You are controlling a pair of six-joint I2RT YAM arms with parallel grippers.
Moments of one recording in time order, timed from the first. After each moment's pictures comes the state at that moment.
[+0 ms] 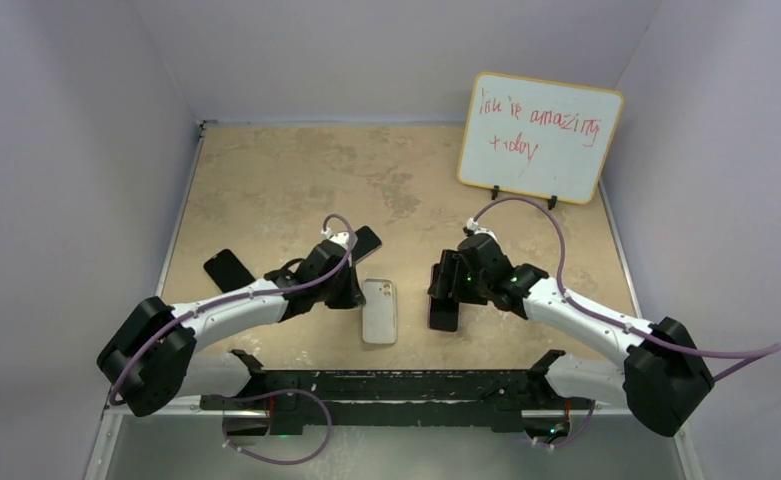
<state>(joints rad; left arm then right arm) -0.73 1.27 0.58 -0.18 0.04 -0.70 0.68 1.16 0.62 -0.39 0.04 0.77</state>
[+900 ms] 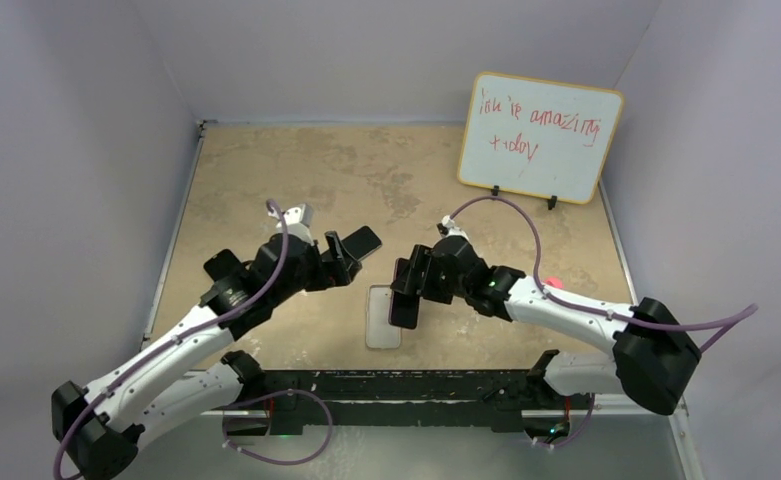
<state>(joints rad) -0.71 0.86 0.67 -0.39 -0.12 -0.76 0.85 1.25 0.67 -0.18 0.01 0.98</state>
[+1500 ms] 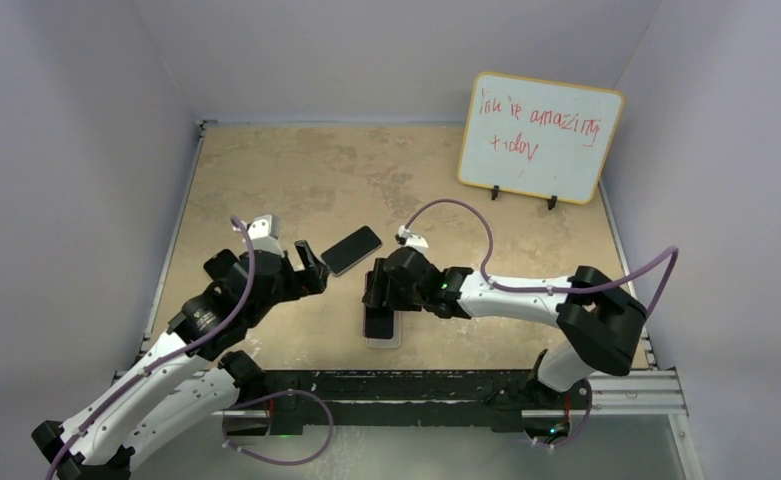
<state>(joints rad) -0.71 0.62 0.69 -0.64 -0.35 -0.73 1.03 1.53 0.85 -0.15 0.14 1.00</state>
